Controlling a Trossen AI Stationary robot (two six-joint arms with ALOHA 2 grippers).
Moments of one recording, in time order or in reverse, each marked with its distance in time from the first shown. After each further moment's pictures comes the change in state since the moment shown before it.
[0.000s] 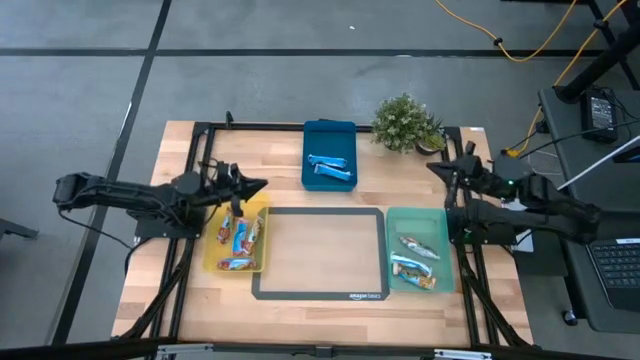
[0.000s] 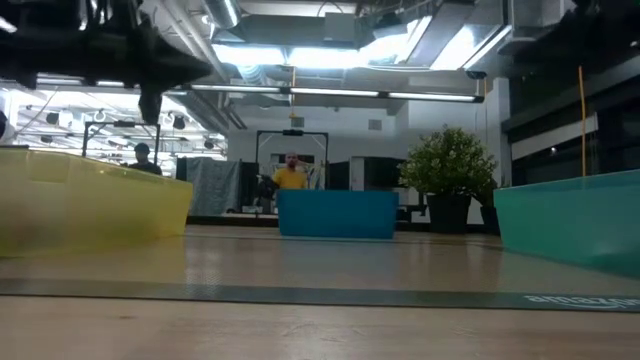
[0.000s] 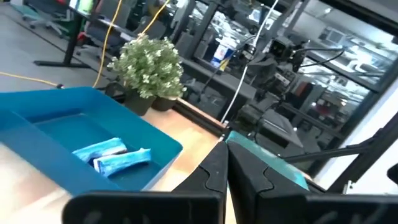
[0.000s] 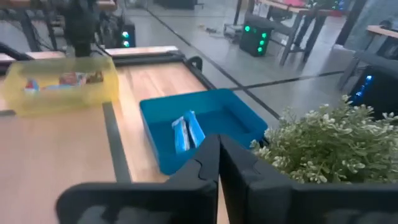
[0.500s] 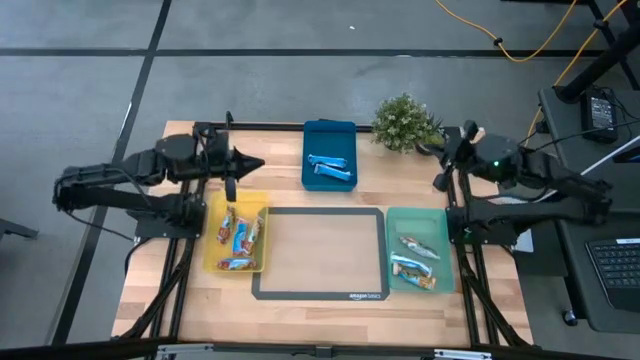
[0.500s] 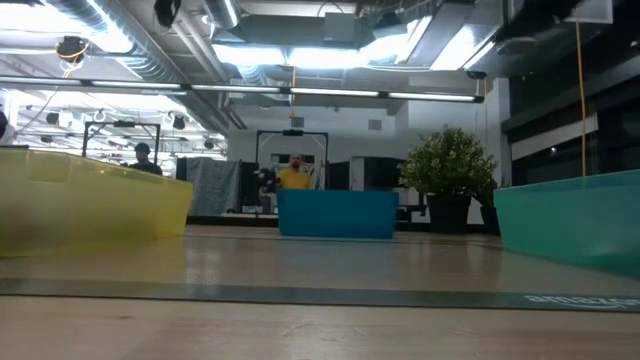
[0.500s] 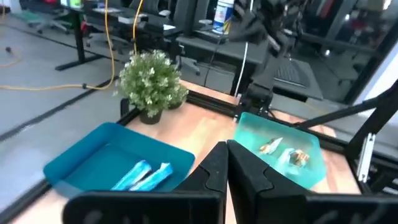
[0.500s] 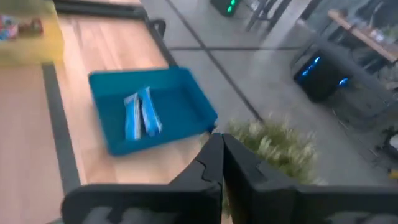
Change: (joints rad) left arm 0.064 0.130 0.741 -0.866 0.111 0.244; right arm 0.045 0.429 0.403 -0.222 0.229 -0.109
